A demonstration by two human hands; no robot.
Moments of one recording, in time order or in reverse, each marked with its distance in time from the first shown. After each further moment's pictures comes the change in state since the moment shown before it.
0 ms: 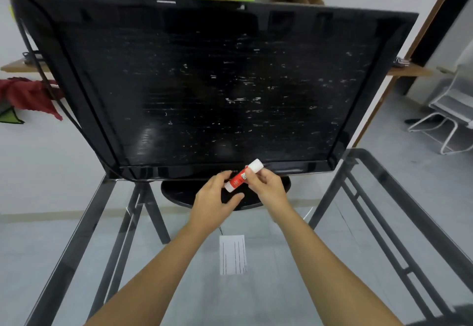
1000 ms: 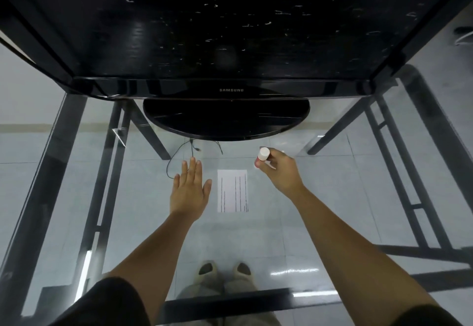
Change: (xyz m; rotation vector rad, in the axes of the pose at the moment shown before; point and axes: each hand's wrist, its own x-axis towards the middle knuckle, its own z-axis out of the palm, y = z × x) left_hand -0.112 -0.165 0.098 0.580 -0.522 -0.413; right_hand 0.006 0.168 -0.020 -0.461 -0.076 0.188
